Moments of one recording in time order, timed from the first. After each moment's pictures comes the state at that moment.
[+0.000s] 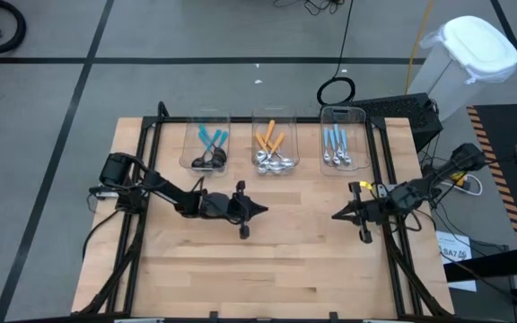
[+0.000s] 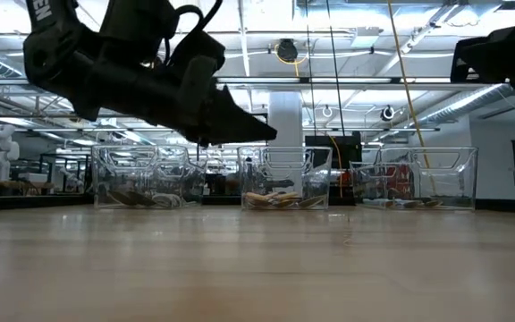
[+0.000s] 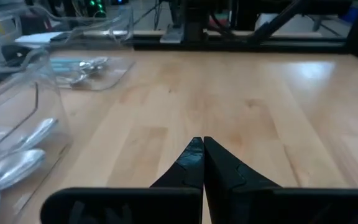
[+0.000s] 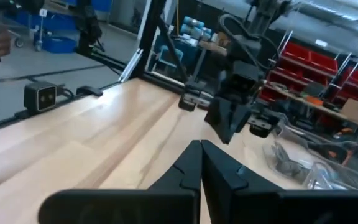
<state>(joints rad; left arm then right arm) -0.17 1.84 0.65 0.95 -0.23 -0.05 0.52 0.28 0.02 0.24 0.31 -0.31</state>
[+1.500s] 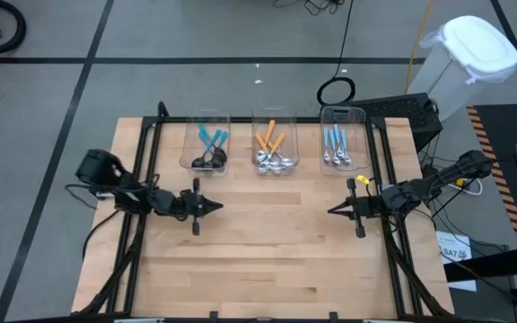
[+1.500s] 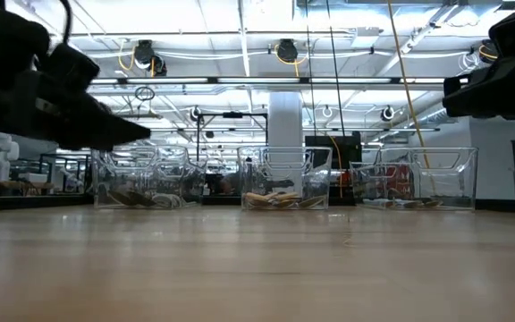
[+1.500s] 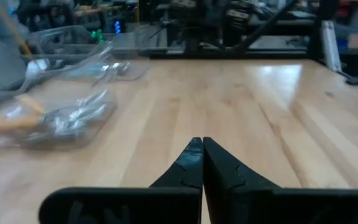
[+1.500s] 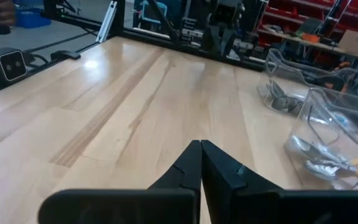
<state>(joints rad) -0.25 1.65 0.01 1.53 -0.28 -0.03 0.40 0.28 0.02 0.06 0.28 -0.14</state>
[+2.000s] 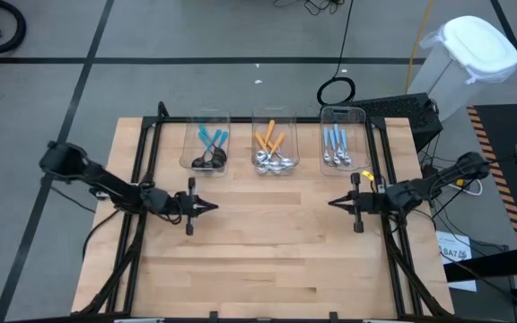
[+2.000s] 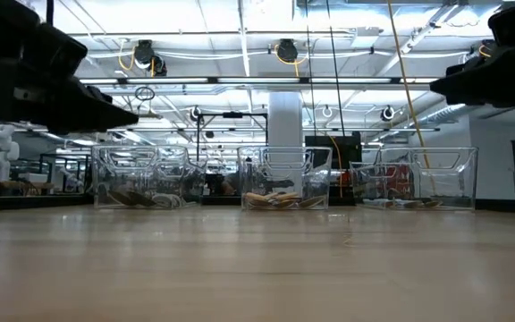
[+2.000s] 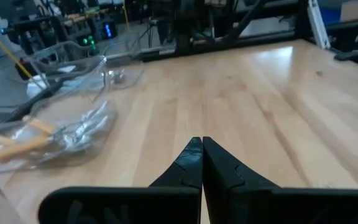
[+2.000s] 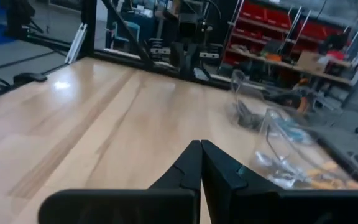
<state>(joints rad) -0.28 1.24 0.01 1.07 -0.28 0.10 0.40 0.22 0.02 0.10 0.39 -0.18</state>
